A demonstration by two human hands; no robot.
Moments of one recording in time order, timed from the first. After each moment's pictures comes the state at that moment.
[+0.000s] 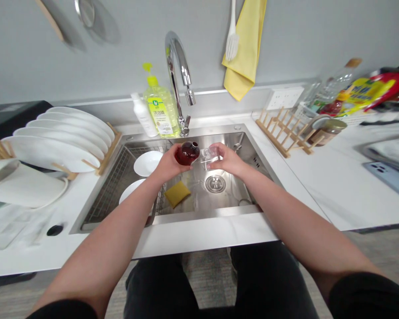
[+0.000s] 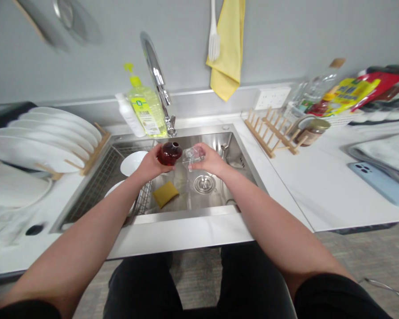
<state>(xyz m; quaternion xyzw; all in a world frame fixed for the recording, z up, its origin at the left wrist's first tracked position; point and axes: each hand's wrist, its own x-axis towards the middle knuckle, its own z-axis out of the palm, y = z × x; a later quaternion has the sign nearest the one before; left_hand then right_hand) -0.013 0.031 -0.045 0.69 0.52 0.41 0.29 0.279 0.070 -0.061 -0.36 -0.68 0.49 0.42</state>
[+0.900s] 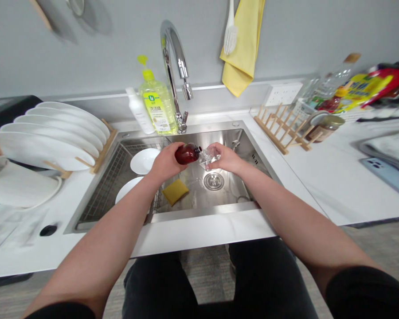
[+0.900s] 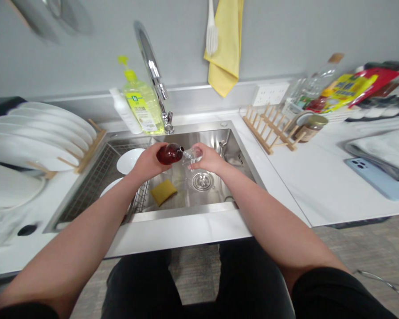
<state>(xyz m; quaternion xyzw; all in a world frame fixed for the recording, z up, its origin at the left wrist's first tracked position) -0.011 0.025 -0.040 0.77 0.56 0.30 0.09 0.286 0.074 -0.067 -0.42 -0.73 0.41 0.35</state>
